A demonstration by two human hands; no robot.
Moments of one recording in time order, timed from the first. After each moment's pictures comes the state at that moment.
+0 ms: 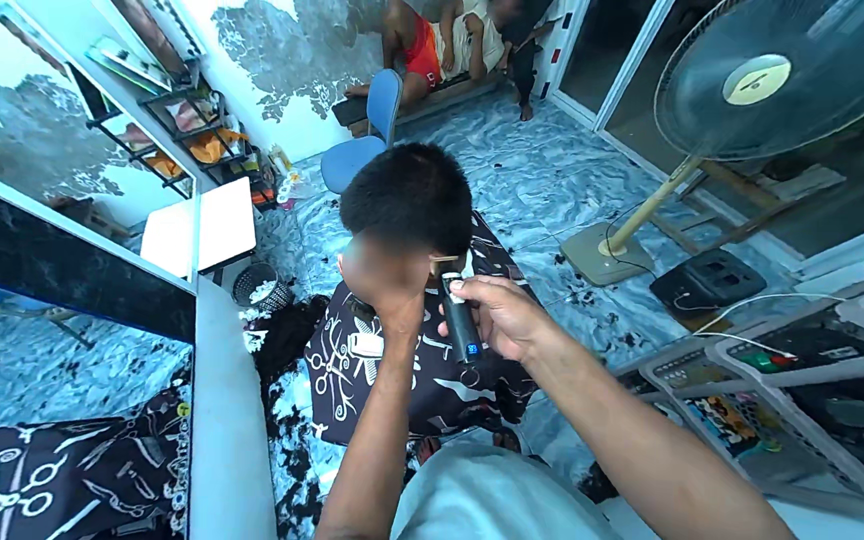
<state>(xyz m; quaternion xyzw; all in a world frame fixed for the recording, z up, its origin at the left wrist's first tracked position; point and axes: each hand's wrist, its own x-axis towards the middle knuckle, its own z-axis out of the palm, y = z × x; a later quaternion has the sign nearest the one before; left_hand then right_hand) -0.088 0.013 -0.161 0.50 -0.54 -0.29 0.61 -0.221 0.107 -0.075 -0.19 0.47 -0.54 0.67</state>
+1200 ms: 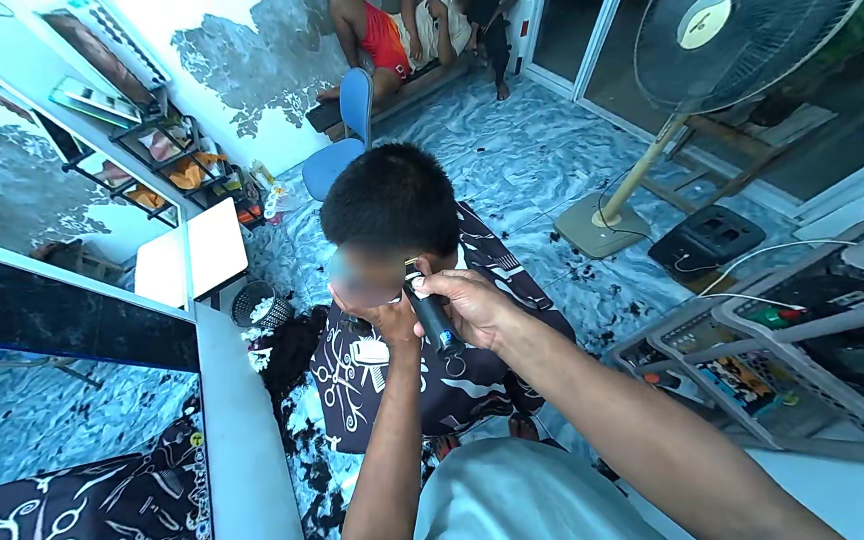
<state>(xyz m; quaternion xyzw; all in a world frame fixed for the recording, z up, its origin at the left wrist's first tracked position) -0.098 -0.001 -0.196 0.51 -0.53 -0.18 0.66 -0.204 0.077 -0.082 -0.17 0.45 -0.53 0.69</state>
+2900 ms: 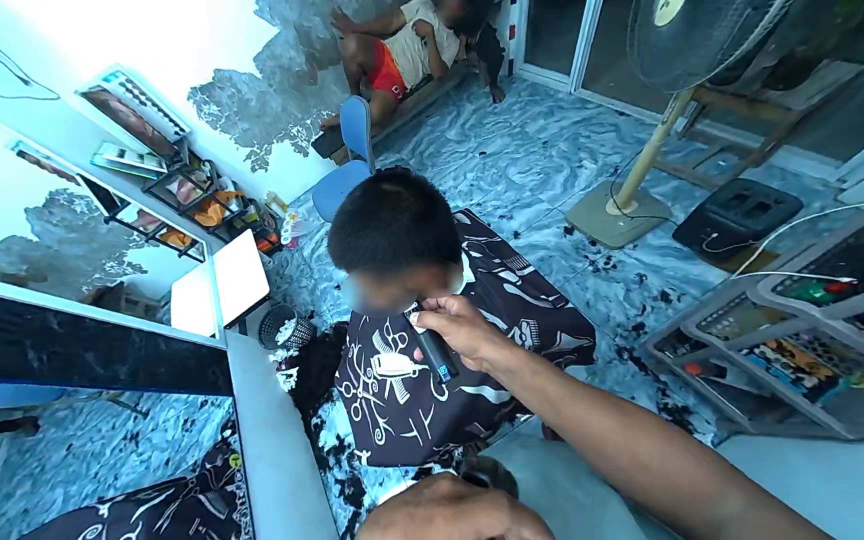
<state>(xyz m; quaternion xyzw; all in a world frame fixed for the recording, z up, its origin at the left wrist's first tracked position) 0.016 0.156 -0.055 -0.06 -0.77 -0.63 0.10 -0.175 0.081 -0.108 -0.24 0.48 -0.56 0.63</state>
